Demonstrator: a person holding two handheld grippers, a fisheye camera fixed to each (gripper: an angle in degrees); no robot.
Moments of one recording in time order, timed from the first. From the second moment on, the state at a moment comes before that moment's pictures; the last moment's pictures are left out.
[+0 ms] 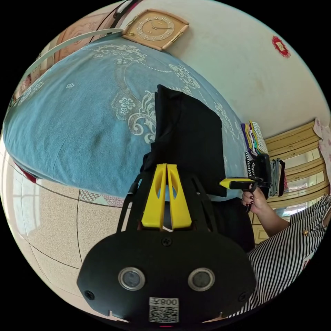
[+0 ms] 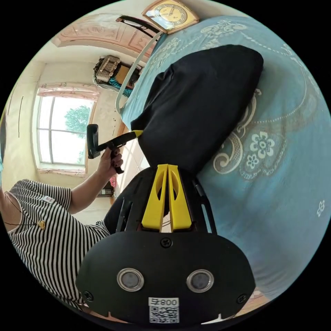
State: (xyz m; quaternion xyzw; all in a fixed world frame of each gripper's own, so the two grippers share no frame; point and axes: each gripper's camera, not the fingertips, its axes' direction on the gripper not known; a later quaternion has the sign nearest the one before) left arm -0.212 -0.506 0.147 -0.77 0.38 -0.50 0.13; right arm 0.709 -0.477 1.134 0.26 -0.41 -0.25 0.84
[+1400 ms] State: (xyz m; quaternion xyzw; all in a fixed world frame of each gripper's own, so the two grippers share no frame) left arm -0.083 -0.777 0.131 -0.60 0.70 -0.30 0.24; right arm 0.889 -0.384 1.104 0.18 -0.69 -0.12 0.69
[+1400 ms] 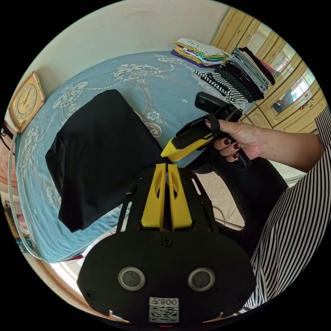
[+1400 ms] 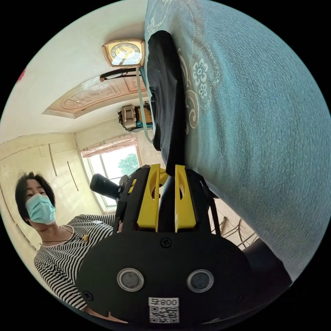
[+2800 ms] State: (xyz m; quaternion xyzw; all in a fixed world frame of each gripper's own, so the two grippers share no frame) left arm -0.136 -0.631 0.141 -0.62 0.64 -0.41 0.19; right arm 0.800 -0.328 1.058 0.14 -0.71 -0.10 0.69
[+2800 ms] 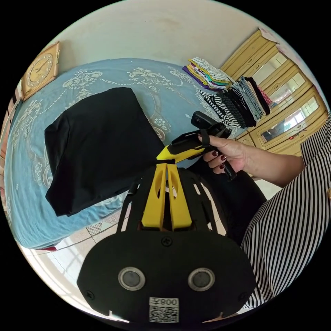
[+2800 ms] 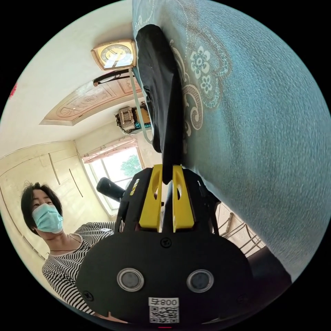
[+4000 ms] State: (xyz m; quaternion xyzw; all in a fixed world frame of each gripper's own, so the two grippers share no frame) left arm -0.264 -0.439 0.017 -0.55 0.14 -0.82 -0.04; right arm 0.646 -0.117 0.975 0.24 -0.72 -0.11 0.64
